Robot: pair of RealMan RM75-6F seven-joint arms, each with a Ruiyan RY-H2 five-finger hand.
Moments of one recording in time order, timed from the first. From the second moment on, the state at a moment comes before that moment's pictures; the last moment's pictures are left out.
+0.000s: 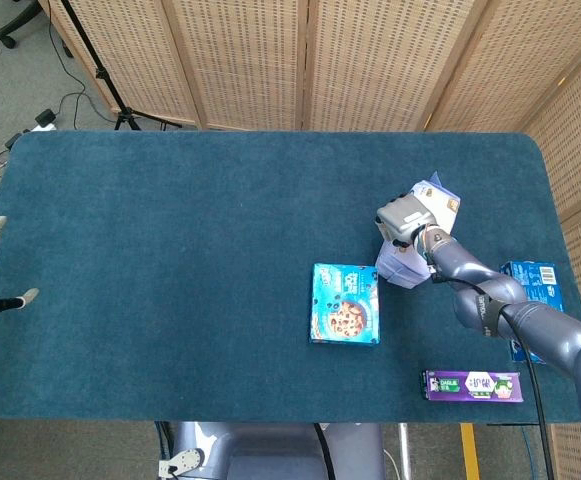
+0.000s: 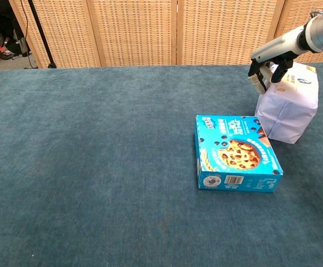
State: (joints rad) left arm -0.29 -1.13 -0.21 -1.65 1.09 1.32 0.14; right arm 1.20 -1.26 -0.01 -1.17 -0.91 0.31 -0.20
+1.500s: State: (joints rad) left arm -0.29 -1.14 -0.22 -1.63 1.08 1.30 0.15; right arm 1.18 -1.41 0.19 -0.68 -0.78 0.31 0.09
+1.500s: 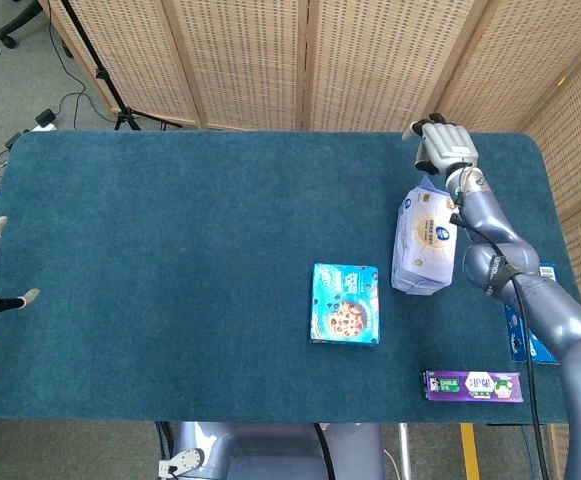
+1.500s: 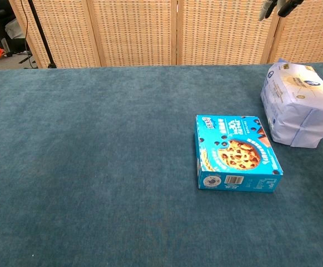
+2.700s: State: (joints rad) left arm -0.29 -1.14 -0.22 -1.65 1.08 1.31 0.17; right arm 1.21 -1.55 0.11 -0.42 -0.86 -0.10 0.26
